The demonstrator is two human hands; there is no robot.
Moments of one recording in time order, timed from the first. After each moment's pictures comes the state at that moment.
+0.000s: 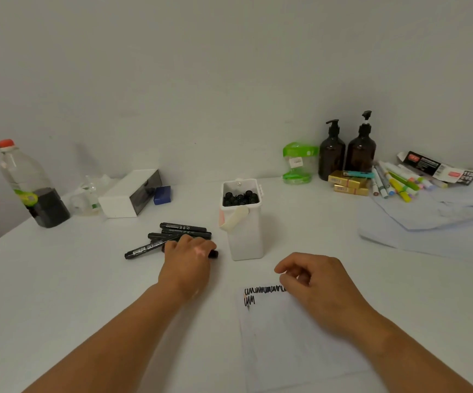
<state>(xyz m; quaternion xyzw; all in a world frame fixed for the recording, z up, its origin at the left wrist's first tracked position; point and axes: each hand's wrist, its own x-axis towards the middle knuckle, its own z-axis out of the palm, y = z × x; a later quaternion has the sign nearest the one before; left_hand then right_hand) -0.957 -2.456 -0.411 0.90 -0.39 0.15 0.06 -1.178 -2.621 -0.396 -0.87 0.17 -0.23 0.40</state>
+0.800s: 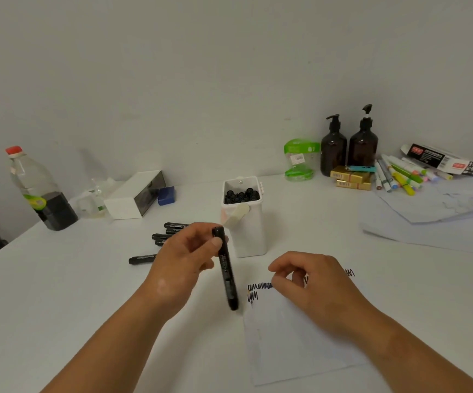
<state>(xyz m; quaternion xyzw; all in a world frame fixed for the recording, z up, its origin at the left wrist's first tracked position) -1.020 -2.426 -0.350 0.69 -0.30 -0.17 0.63 -1.183 -2.610 -0.392 -0.87 0.13 -0.22 0.43</state>
